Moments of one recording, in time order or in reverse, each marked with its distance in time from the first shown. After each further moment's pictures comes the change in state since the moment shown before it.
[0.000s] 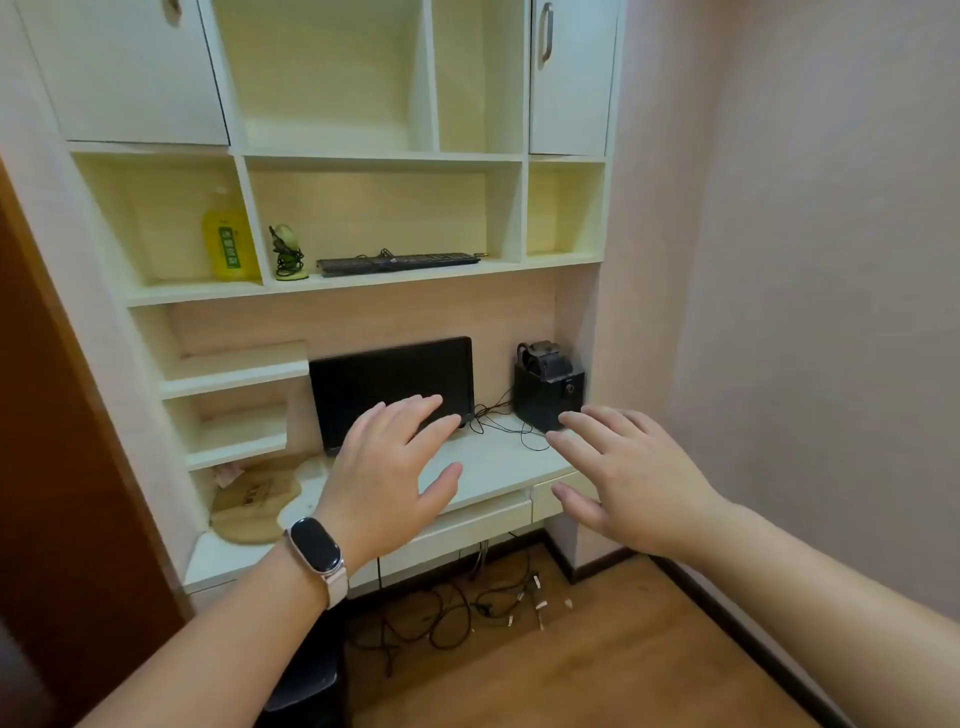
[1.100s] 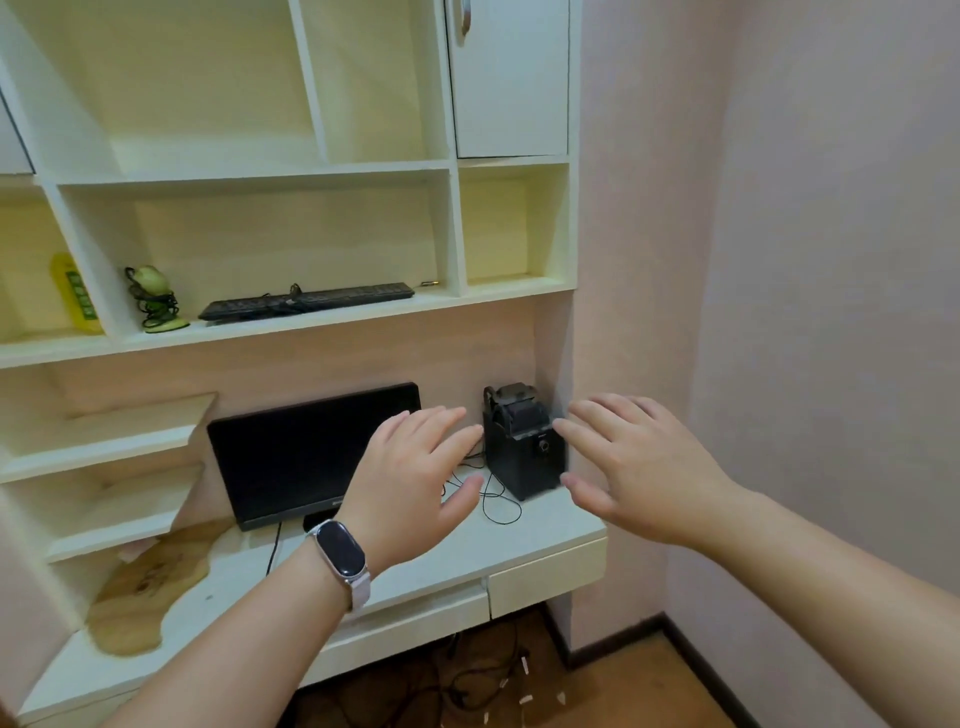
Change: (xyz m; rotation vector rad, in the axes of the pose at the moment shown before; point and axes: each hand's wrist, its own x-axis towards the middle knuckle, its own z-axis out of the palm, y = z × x) left_hand 0.267 0.084 0.205 0.123 0.049 0.045; right_hand 0.095 0.322 0.139 0.045 0.152 -0.088
